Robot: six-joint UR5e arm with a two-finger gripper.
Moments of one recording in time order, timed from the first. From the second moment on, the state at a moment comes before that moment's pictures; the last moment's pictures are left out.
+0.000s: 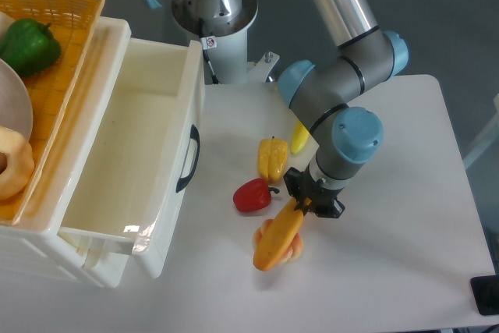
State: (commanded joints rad) arm 2.61 -2.09 -1.51 -1.18 1.41 1.26
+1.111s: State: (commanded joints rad) arm 2.74 -1.93 -1.46 -1.38 1.49 1.60
